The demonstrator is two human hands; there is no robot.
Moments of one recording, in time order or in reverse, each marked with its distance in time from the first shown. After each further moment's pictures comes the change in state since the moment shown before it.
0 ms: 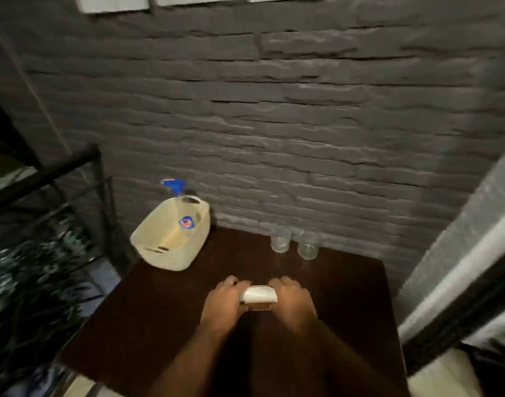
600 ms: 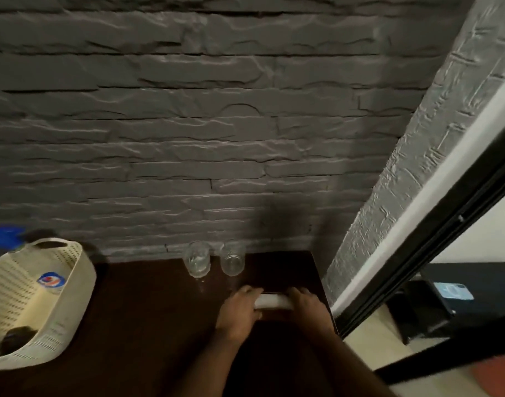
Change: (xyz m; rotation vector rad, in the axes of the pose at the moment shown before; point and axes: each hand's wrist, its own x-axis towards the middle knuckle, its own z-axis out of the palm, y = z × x) left_hand 0.175 0.148 0.113 -0.117 -0.240 0.328; right_hand 0.019 0.207 -0.012 0.165 -0.064 0.486
